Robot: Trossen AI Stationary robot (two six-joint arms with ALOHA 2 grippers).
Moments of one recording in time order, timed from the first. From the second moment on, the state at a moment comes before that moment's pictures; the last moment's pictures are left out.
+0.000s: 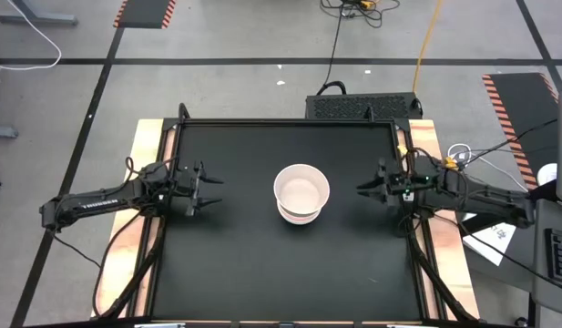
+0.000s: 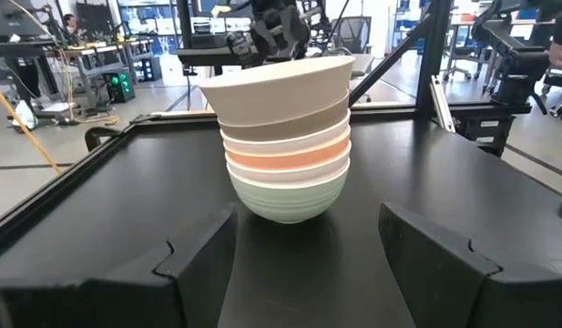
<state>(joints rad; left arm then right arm) 0.31 0.25 0.01 0.16 0.40 0.07 -0.24 0.26 0.29 -0.27 -0.32 0.34</state>
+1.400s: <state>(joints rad) 0.32 0.25 0.01 0.18 0.40 0.14 -0.17 0.21 0.02 0.02 -0.01 0.01</state>
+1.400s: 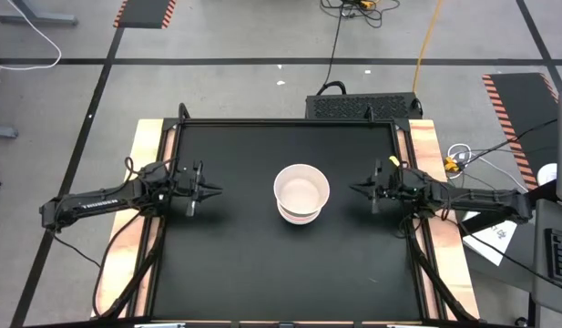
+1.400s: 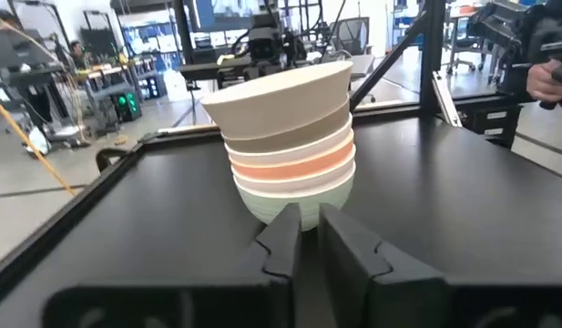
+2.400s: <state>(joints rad) 0.69 0.25 0.01 0.09 0.68 0.18 -0.39 0.35 0.01 0.09 -0.40 0.01</state>
